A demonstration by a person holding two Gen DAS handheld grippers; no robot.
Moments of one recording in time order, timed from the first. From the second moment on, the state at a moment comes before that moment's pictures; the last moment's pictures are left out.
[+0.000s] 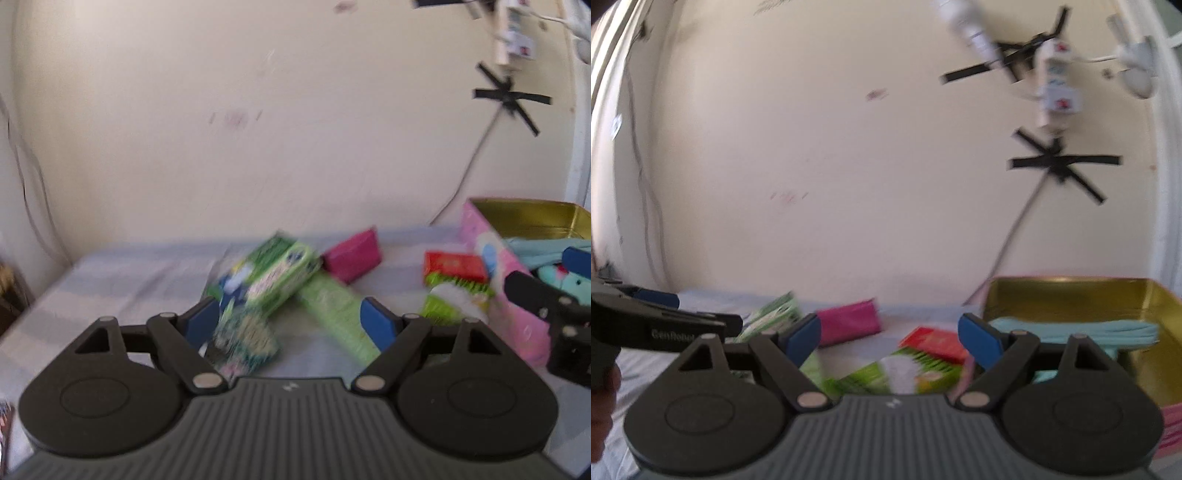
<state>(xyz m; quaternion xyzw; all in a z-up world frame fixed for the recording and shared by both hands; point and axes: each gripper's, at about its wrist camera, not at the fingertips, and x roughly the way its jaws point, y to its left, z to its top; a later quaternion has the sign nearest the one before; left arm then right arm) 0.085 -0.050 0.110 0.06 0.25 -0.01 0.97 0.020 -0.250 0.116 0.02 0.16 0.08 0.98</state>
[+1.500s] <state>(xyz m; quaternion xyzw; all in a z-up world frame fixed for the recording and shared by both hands) 0.092 0.035 0.036 -0.04 0.35 -0.01 0.93 0.064 -0.154 0.045 -0.09 0.29 0.16 0.94</state>
